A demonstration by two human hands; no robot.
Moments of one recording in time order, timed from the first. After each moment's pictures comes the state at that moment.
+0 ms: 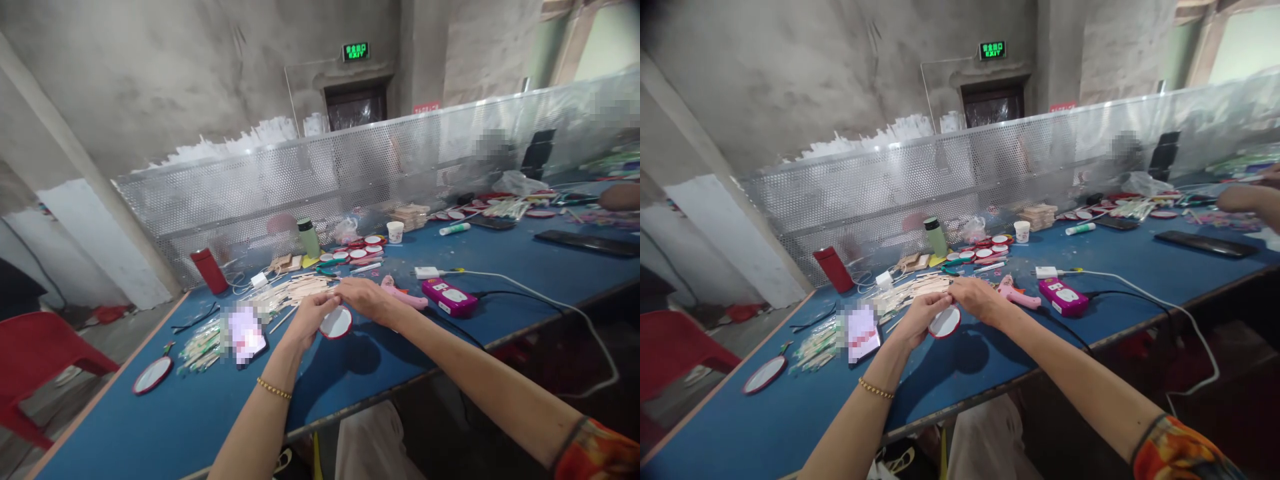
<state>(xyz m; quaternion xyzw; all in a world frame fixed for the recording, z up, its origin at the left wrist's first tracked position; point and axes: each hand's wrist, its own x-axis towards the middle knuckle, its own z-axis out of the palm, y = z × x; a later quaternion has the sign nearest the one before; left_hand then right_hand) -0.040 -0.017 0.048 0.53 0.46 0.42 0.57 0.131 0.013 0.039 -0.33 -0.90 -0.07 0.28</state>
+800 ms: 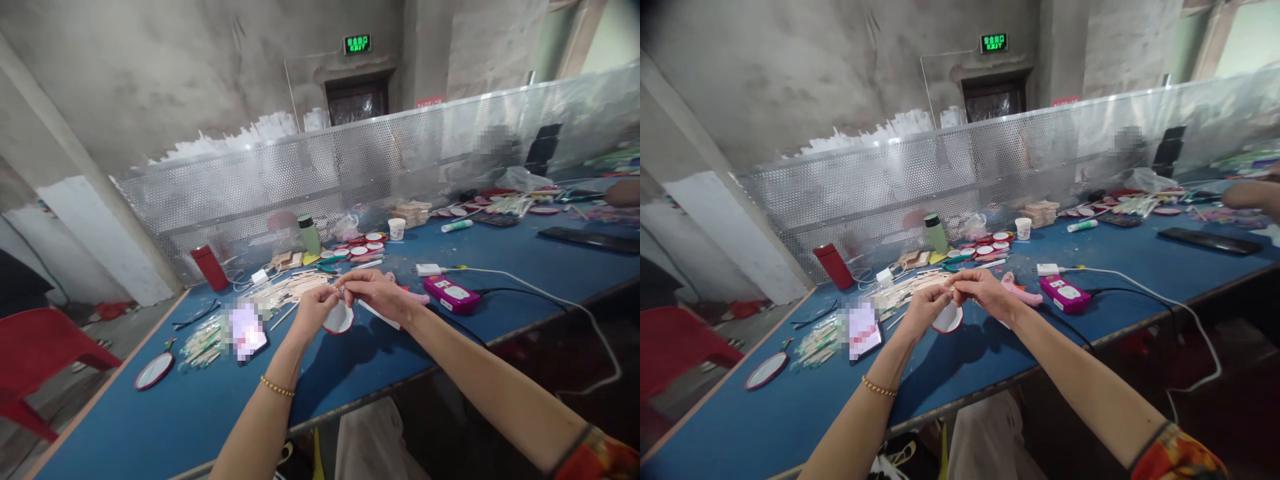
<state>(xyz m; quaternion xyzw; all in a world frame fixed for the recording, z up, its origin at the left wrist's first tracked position) -0.039 -0.013 0.045 0.66 0.45 0.44 0.42 0.134 -0.010 0.055 -0.22 -0.60 0.59 0.49</state>
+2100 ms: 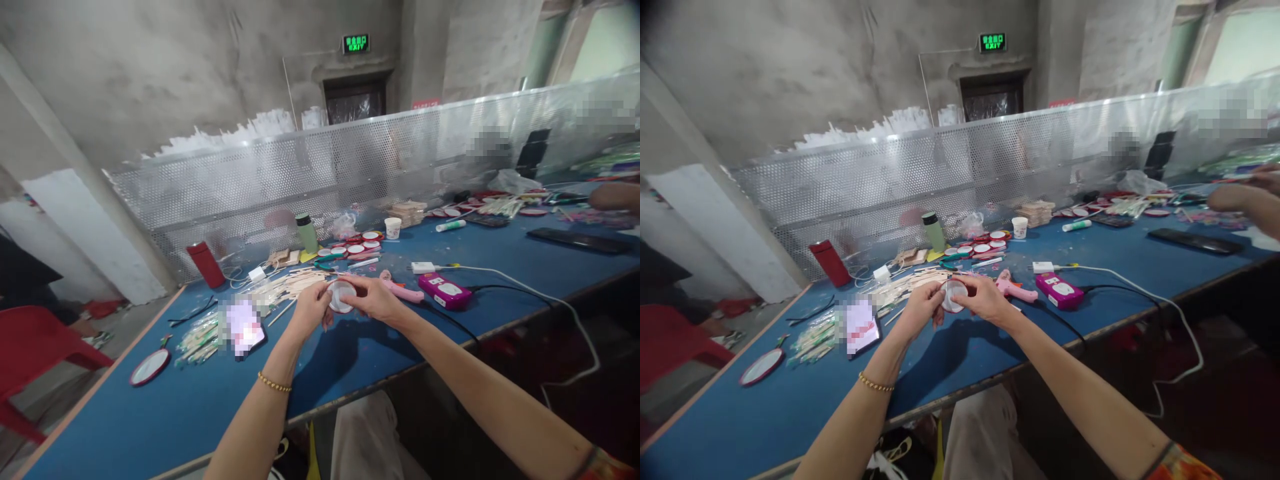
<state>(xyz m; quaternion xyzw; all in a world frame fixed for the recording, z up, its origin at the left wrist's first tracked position) -0.041 -0.020 0.048 0.69 0.42 0.39 0.43 0.134 -0.016 0.027 -0.38 -0.71 0.37 0.46</state>
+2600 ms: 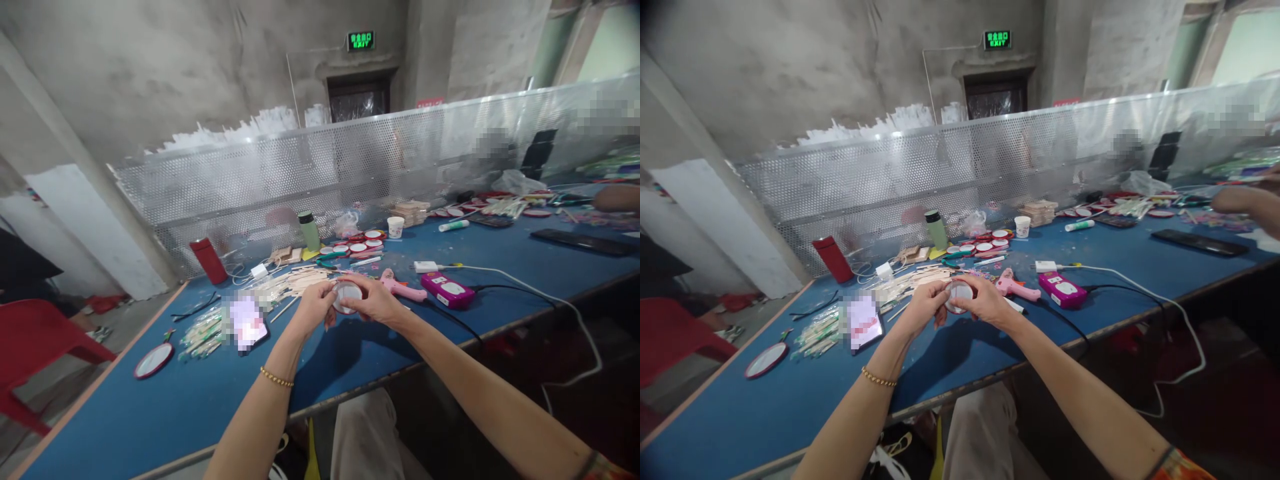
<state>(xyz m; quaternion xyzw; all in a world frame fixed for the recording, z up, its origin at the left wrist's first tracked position) -0.040 -0.023 0.050 0.68 0.43 0.37 0.47 0.130 -0.022 0.025 -0.38 -0.69 0.41 0.46</state>
